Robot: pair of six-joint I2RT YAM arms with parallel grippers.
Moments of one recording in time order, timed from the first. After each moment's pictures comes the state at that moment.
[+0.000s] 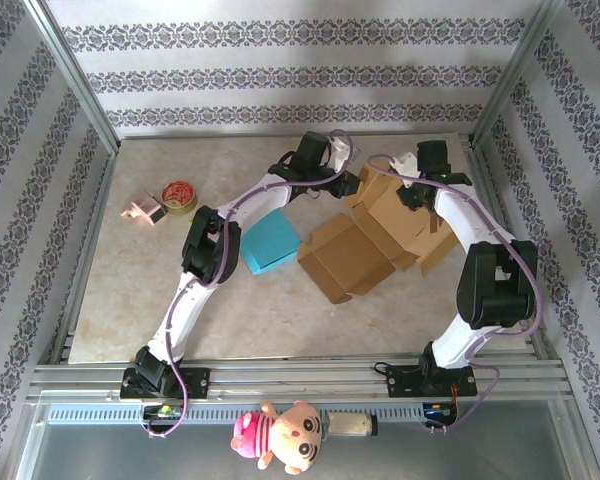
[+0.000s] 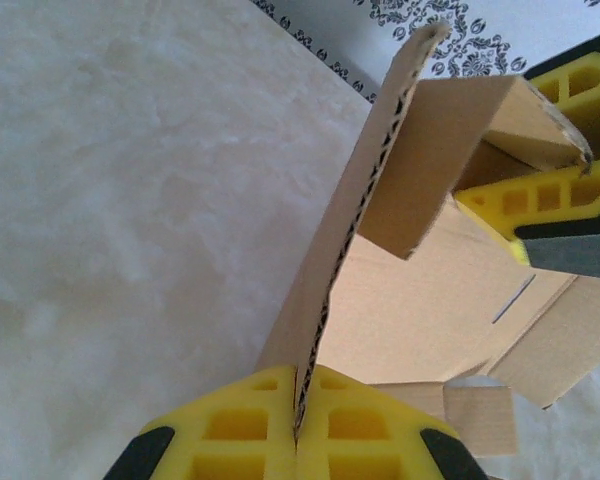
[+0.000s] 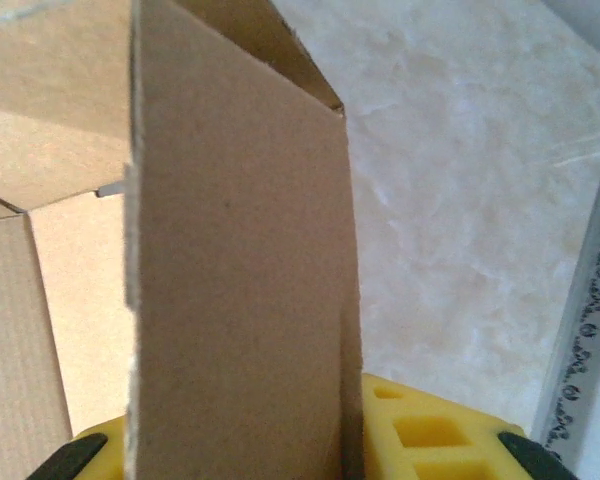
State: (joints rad) left arm -0.57 2.45 2.16 -0.27 0.62 -0.20; right arm 0.03 1.67 1.28 -0.53 0.07 -0.52
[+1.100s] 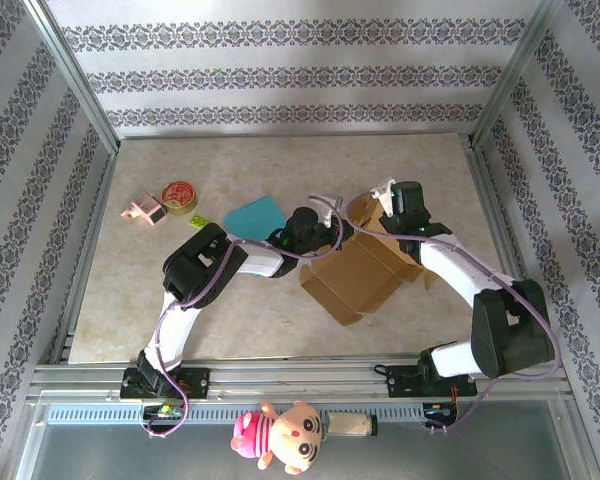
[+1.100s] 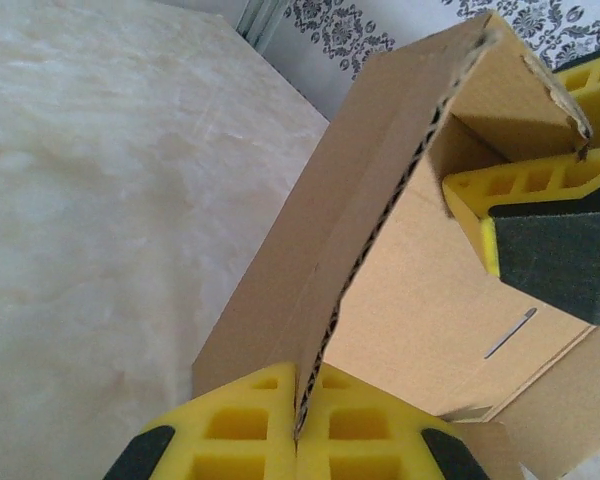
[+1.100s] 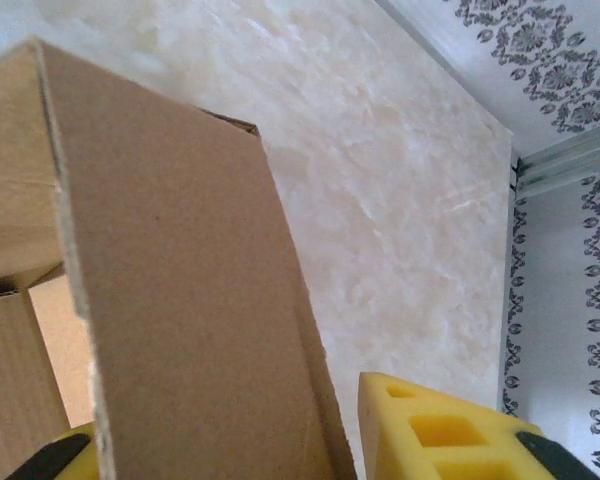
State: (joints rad) left arm -0.74 2.16 1.16 0.79 0.21 -0.51; right arm 0.25 1.39 0.82 -0.12 0.34 -0.47
